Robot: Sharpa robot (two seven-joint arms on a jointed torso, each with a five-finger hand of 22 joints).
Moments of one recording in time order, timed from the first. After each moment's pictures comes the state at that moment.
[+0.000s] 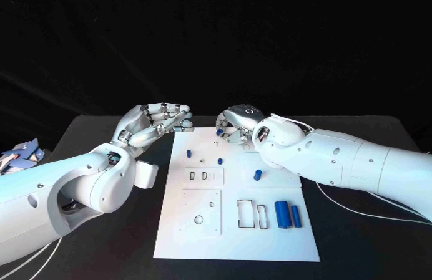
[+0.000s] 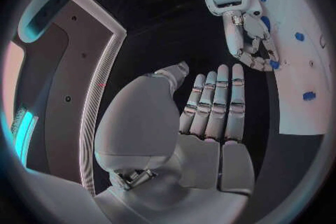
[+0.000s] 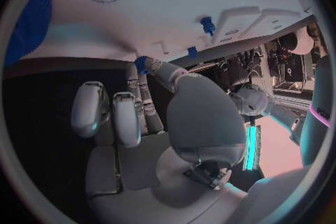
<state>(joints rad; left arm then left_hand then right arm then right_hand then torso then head) 1.20 -0.97 0.01 1.75 -0.16 -0.39 0.50 1.42 -0.16 0.45 0.19 0.08 0.85 0.22 0.27 0.17 1.01 0.18 0.10 0.07 0.97 0.14 0.32 0.26 0.18 0.89 0.24 0.32 0.11 1.31 -0.48 -0.13 1.14 -1.59 -0.45 -0.01 1.22 -0.12 0.60 -0.07 0.15 0.98 0.14 0.32 0.39 1.09 0.08 0.27 0.20 1.46 0.01 1.41 1.25 0.09 1.34 0.10 1.32 1.16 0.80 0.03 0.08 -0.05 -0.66</state>
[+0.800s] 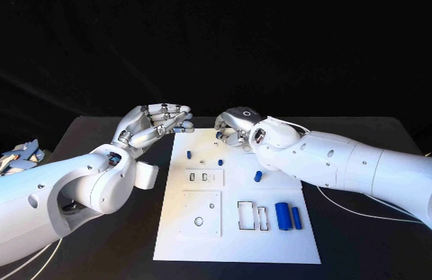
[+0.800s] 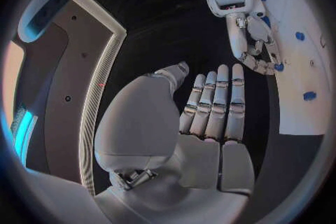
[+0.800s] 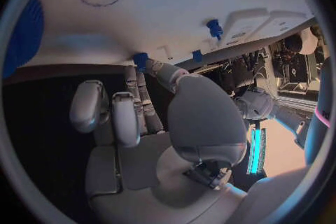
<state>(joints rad) 1.21 -0.96 0.01 1.75 -0.16 -0.38 0.50 1.42 -0.16 0.45 0.19 0.08 0.85 0.22 0.27 0.17 1.01 0.18 0.10 0.07 0.97 0.14 0.32 0.26 0.18 0.89 0.24 0.32 0.11 1.31 -0.45 -0.13 1.12 -1.61 -0.44 -0.07 1.19 -0.15 0.61 -0.05 0.13 0.89 0.17 0.27 0.39 1.02 0.11 0.24 0.17 1.47 0.02 1.40 1.23 0.09 1.32 0.13 1.29 1.12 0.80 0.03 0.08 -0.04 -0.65</state>
